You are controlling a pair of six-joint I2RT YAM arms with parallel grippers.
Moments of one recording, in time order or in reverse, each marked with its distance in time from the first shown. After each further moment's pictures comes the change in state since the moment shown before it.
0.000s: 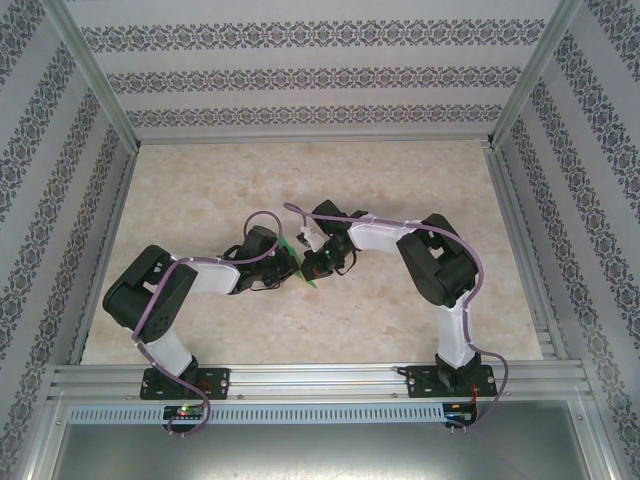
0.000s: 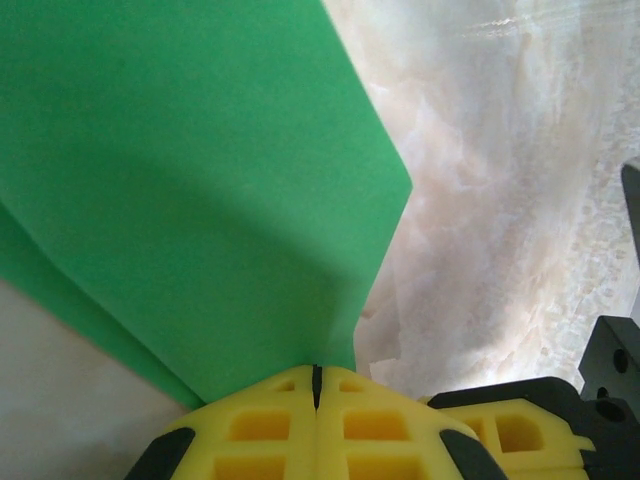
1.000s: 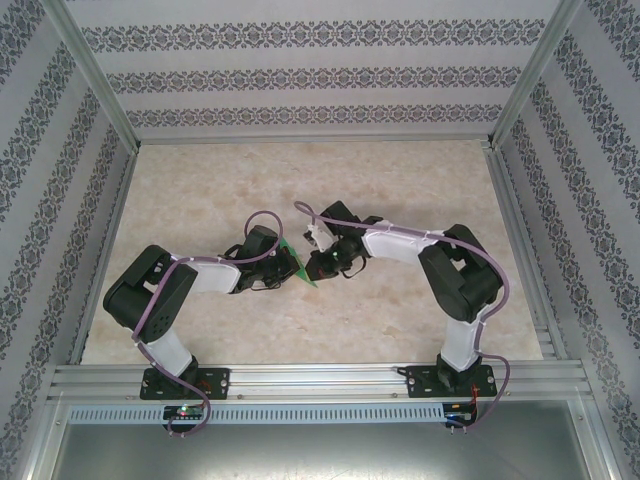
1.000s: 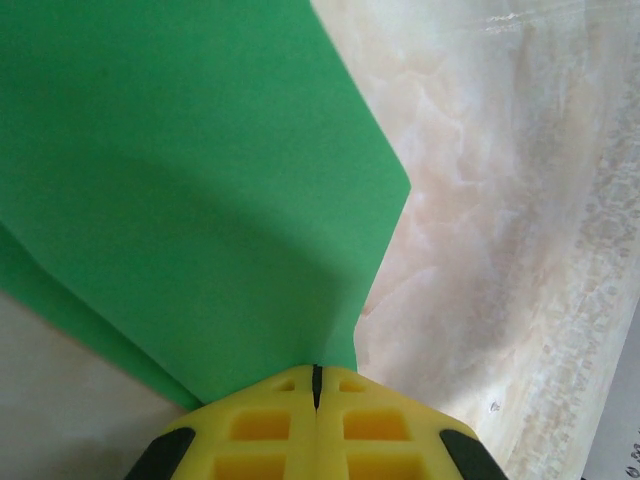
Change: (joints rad) left arm -0.005 0.001 0.009 -0.016 0.000 -0.001; right arm 0.006 -0.149 -0.113 0.089 0.008 0.078
